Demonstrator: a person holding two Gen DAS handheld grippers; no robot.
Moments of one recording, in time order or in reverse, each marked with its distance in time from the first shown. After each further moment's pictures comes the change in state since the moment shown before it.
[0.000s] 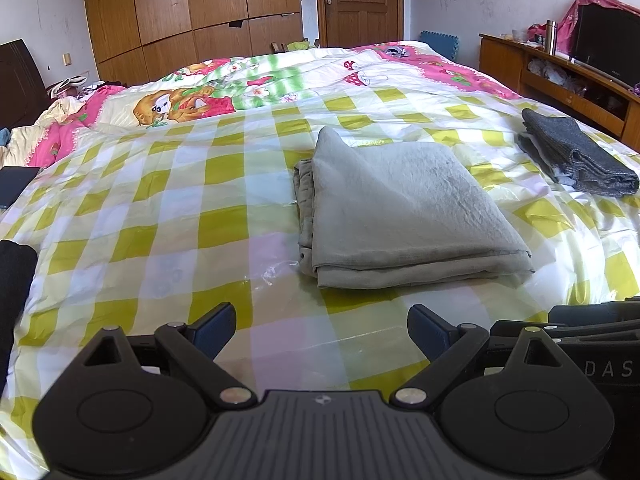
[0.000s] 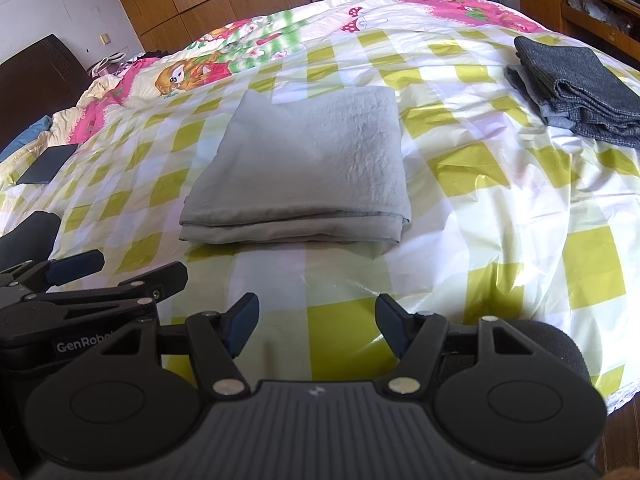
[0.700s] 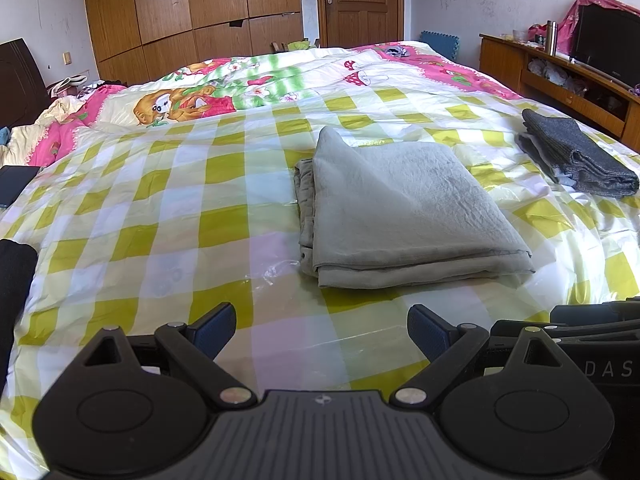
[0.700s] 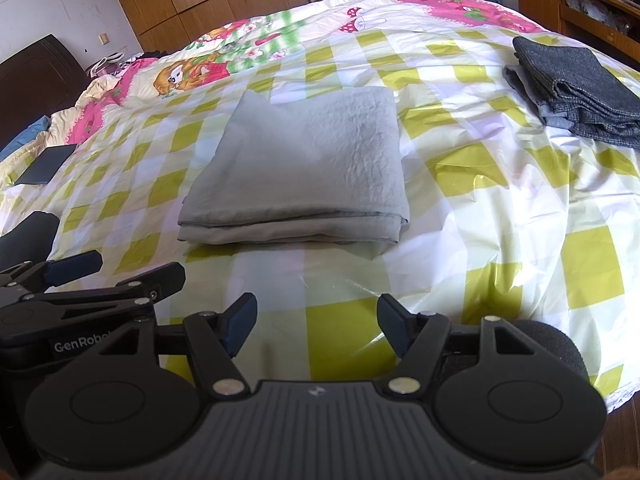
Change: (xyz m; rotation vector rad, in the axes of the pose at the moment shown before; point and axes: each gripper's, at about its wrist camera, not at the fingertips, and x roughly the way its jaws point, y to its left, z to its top) left arm 0.000 0.001 0.000 -0.001 0.000 -0.002; right arm 0.000 -0.001 0.000 0.001 -0.002 -0.002
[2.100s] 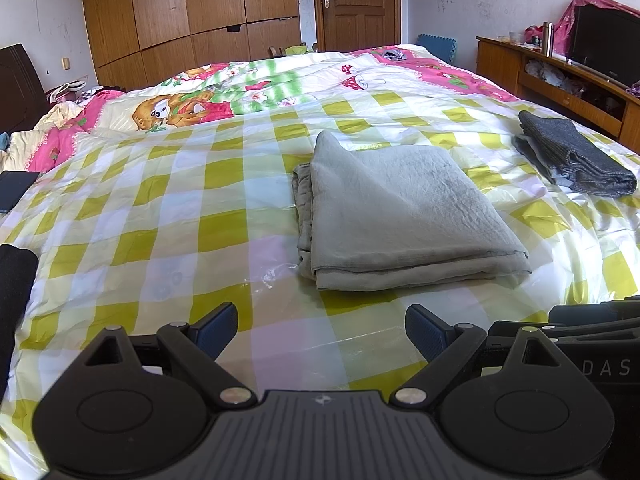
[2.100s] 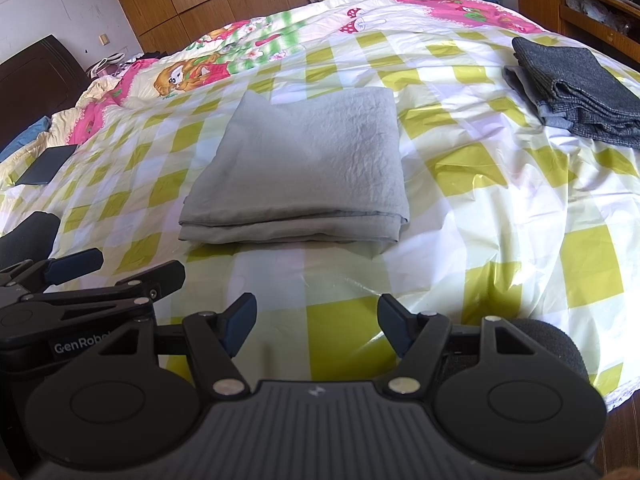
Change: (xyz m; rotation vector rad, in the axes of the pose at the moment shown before) left arm -0.002 0.000 -0.001 0.007 -0.013 -0.001; right arm 0.000 0.000 0.000 0.001 -0.001 0.000
